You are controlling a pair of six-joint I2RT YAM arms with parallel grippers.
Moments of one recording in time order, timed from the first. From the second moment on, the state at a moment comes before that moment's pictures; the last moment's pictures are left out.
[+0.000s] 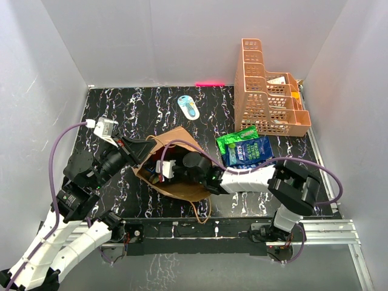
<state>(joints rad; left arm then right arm) -0.60 0.56 0.89 -0.28 0.14 -0.55 1.08 1.64 0.85 0.47 0.00 -0.71</state>
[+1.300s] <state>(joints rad) -0.60 0.58 0.90 -0.39 -0.04 -0.57 1.07 0.98 0.83 0.05 -0.24 -0.47</state>
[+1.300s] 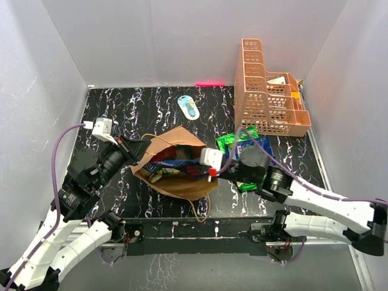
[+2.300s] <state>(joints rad) -0.60 0.61 0.91 -0.39 -0.04 -0.60 0.89 0.93 0.82 0.11 0.93 0.14</state>
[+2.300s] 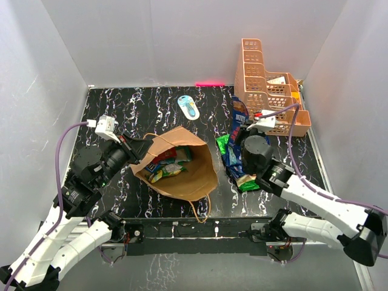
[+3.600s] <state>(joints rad) -0.60 0.54 0.92 -0.44 -0.05 -0.59 0.55 1.16 0.38 -0.01 0.89 1.70</state>
